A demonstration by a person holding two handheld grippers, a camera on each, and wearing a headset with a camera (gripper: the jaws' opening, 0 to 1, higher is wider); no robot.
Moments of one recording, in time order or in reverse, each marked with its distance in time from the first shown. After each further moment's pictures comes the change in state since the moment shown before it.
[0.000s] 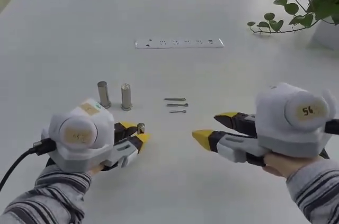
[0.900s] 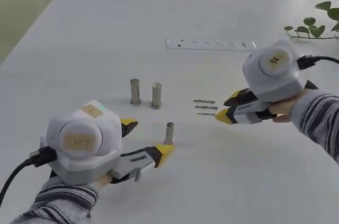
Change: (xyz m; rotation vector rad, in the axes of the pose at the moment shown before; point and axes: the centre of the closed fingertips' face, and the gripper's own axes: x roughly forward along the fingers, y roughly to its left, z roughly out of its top) left arm -0.055 0.005 0.000 -0.111 -0.008 0.122; right arm 0.070 -0.026 0.003 -0.344 0.325 0.174
